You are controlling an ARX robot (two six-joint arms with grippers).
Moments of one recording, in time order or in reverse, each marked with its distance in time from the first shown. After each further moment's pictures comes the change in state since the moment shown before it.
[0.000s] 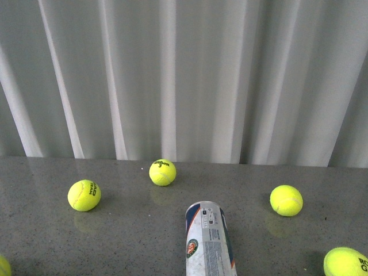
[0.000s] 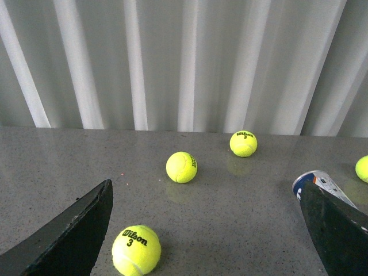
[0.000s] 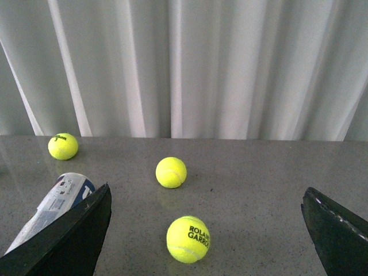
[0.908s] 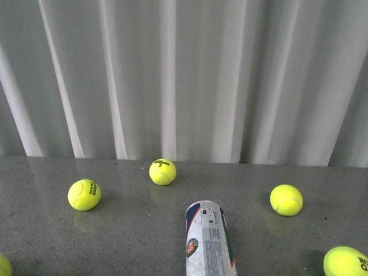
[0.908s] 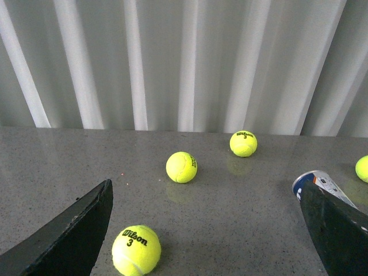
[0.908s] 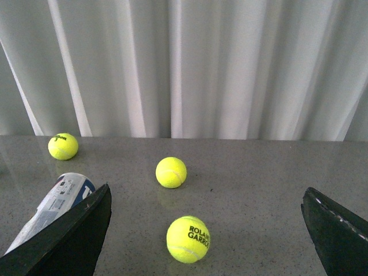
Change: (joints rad) left arm 0.000 0.000 0.000 0.000 0.000 0.000; right arm 0.000 0.000 0.000 0.000 0.000 0.000
